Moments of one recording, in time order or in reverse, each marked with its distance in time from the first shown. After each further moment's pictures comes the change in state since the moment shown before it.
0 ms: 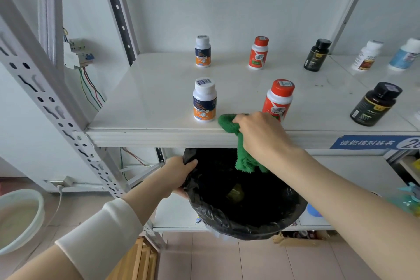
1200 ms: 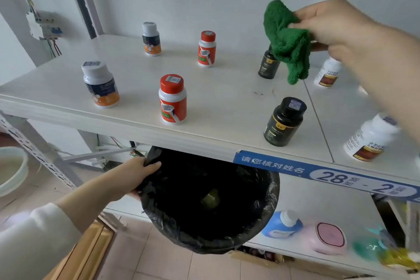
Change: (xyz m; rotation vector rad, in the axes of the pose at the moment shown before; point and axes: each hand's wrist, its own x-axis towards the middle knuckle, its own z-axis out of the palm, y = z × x) left_hand -0.010 0.058 0.163 -0.013 0.169 -0.076; right_hand 0.065 0.303 -0.101 1.017 0.140 0.172
